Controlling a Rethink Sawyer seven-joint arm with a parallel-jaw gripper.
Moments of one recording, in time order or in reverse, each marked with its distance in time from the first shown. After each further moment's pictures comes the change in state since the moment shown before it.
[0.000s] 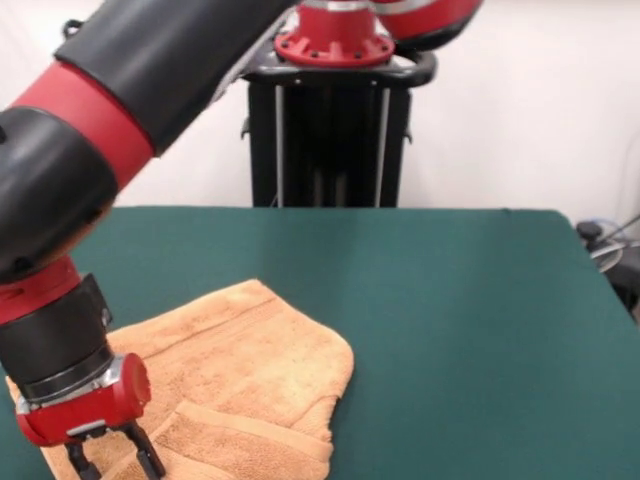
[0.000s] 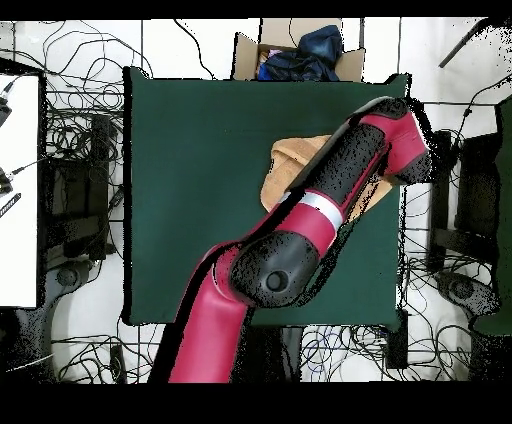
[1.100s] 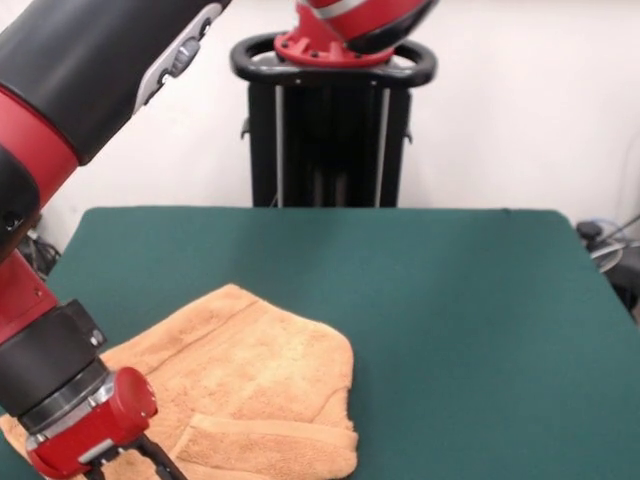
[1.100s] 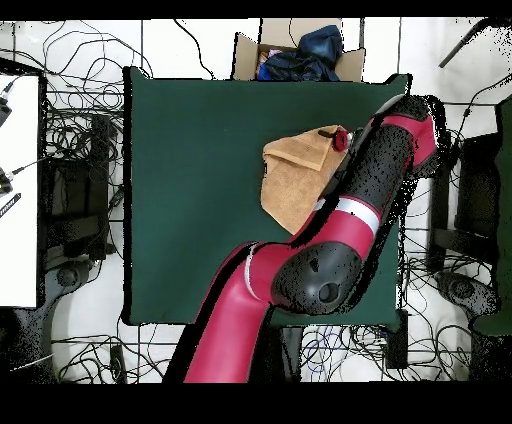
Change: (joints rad) arm -0.089 0.001 0.143 -0.147 0.032 -0.115 0.000
